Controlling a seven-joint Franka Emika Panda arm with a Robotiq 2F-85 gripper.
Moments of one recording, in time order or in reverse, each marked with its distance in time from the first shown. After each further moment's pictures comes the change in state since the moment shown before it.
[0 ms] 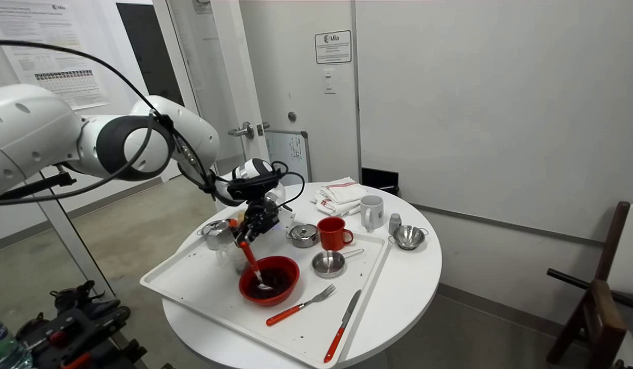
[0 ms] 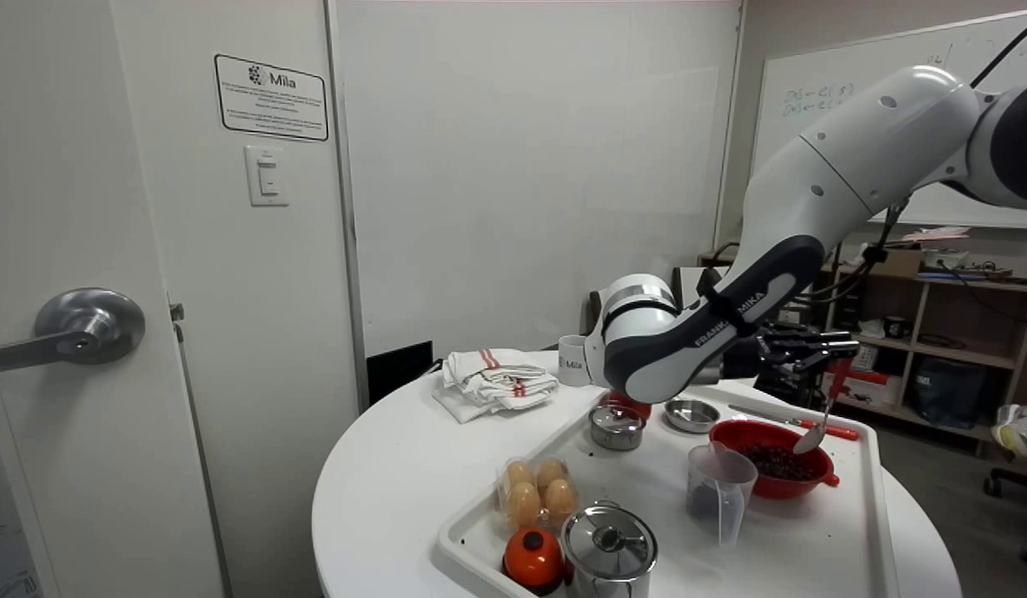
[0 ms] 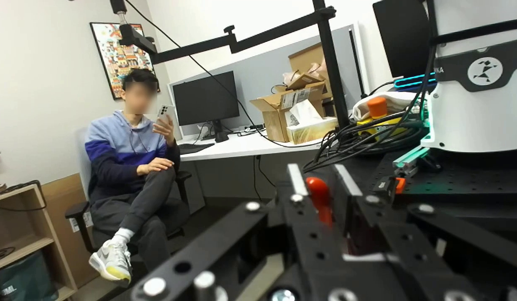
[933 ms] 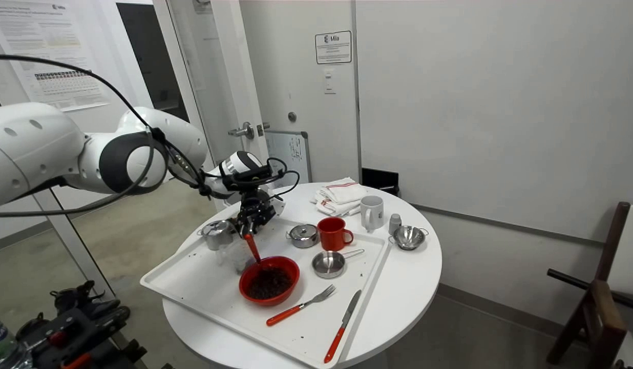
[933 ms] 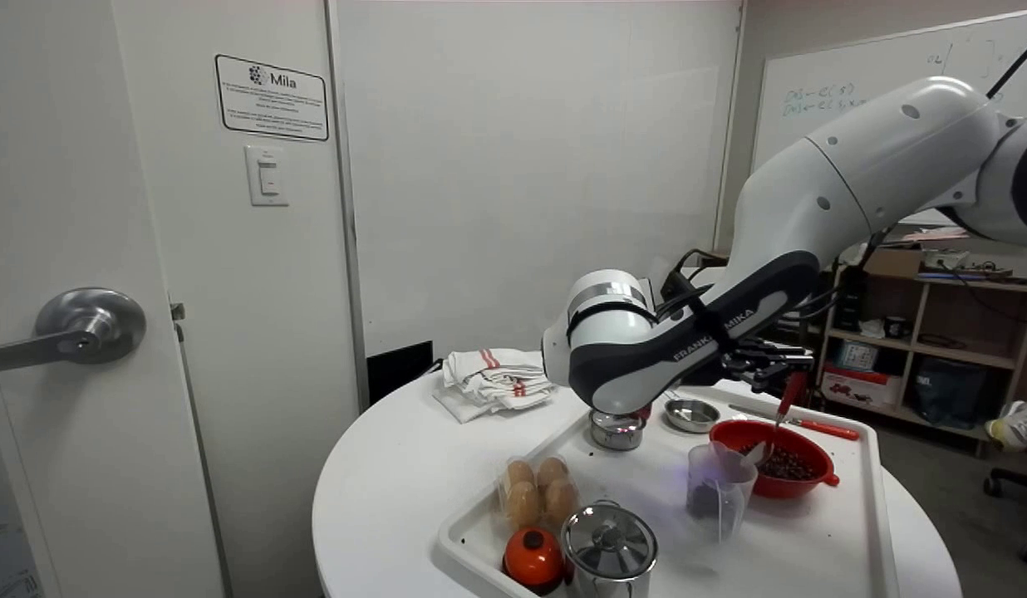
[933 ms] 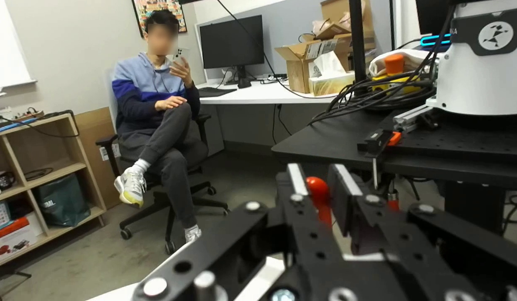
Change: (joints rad) arm 0.087 0.093 0.017 0.222 -0.047 0.036 -0.144
